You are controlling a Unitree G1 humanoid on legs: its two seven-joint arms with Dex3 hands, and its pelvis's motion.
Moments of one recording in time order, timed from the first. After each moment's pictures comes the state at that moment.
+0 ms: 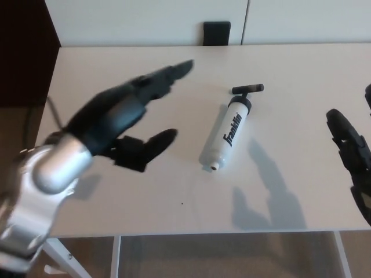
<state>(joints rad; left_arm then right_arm) -0.27 0.53 -0.23 -0.20 0.25 0.02 -0.33 0.19 -0.06 -0.20 -0.40 0.57 0.17 0.21</state>
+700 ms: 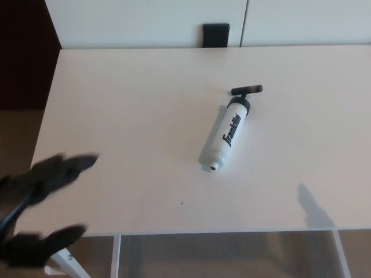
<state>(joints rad) 0.36 0.54 0.23 -0.35 -0.03 -0.02 -0.52 0.55 -0.09 -0.36 -0.53 0.61 0.14 0.31</state>
